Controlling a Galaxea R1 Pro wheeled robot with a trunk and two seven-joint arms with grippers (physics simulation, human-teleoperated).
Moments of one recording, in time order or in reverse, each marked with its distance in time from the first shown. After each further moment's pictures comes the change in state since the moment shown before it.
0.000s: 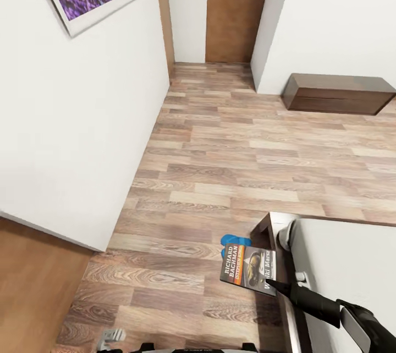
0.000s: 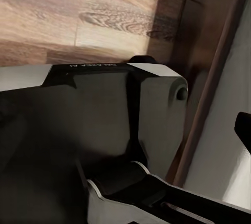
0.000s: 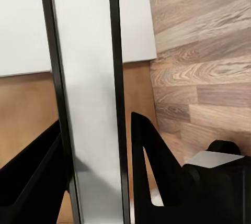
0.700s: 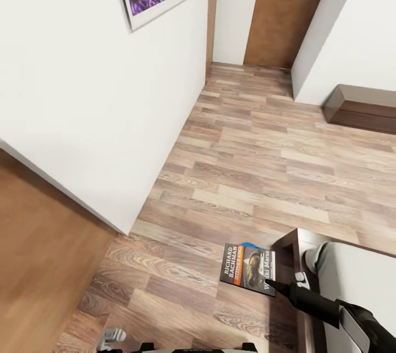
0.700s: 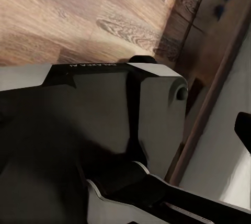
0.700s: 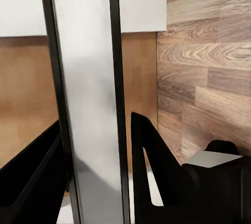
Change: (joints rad) left arm 0.000 -0.001 0.000 0.000 0.000 0.001 0.002; right arm 0.000 0.003 0.002 0.000 0.004 -0.007 -0.004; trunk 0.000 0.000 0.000
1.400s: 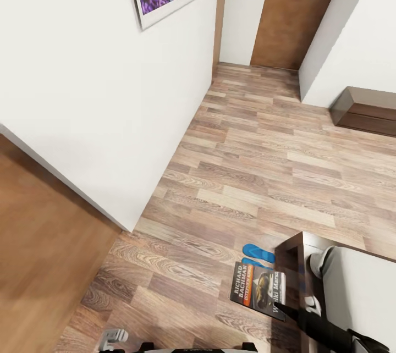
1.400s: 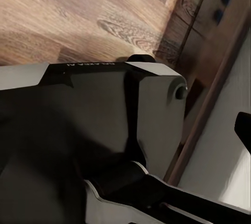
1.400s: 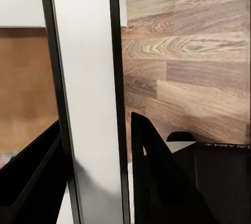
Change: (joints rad) left arm 0.000 -0.012 -0.005 0.000 -0.002 -0.004 0.011; right arm 0.001 -0.001 0.010 0.257 0.003 -0.245 -0.007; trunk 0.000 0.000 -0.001
